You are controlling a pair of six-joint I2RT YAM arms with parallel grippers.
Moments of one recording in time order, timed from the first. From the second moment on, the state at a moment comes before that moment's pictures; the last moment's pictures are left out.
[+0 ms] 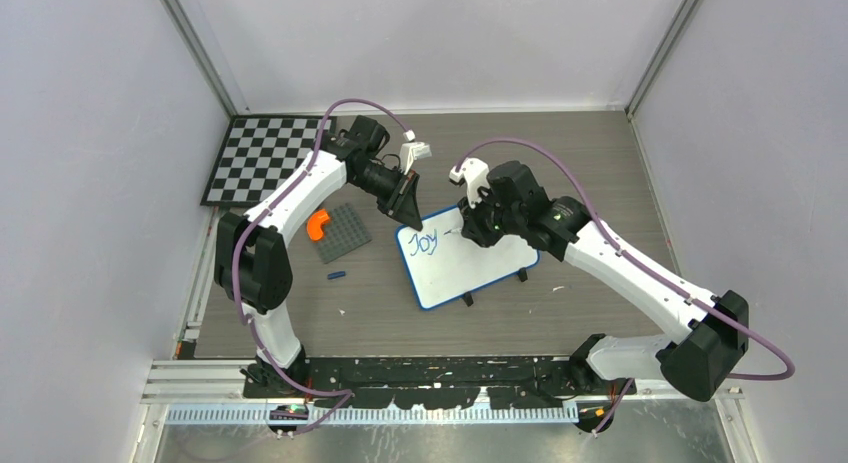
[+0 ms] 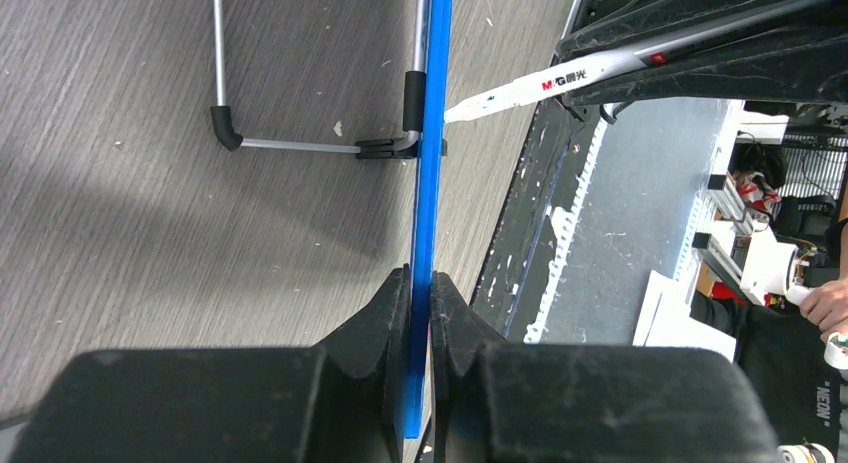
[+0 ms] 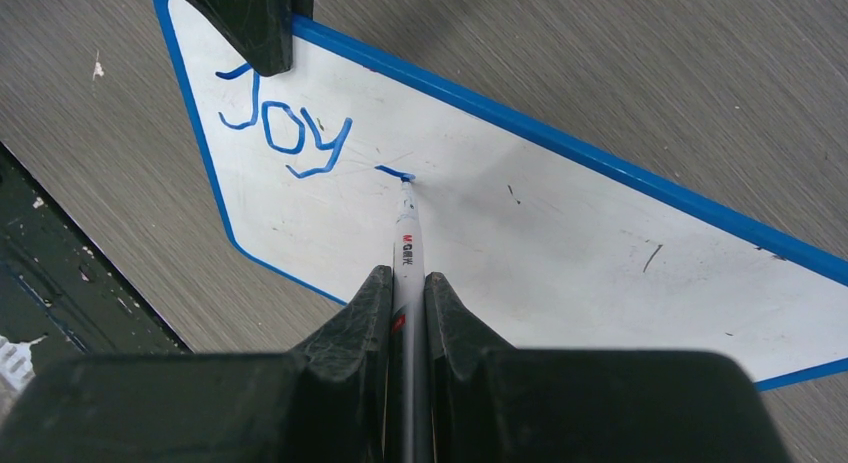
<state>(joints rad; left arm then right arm) -0.44 1.80 1.59 -0.98 0.91 0.24 0.70 1.26 1.15 -0.60 -0.11 -0.05</state>
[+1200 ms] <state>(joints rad) -0.44 1.80 1.59 -0.98 0.90 0.24 0.71 1.26 1.11 -0.60 -0.12 -0.09</state>
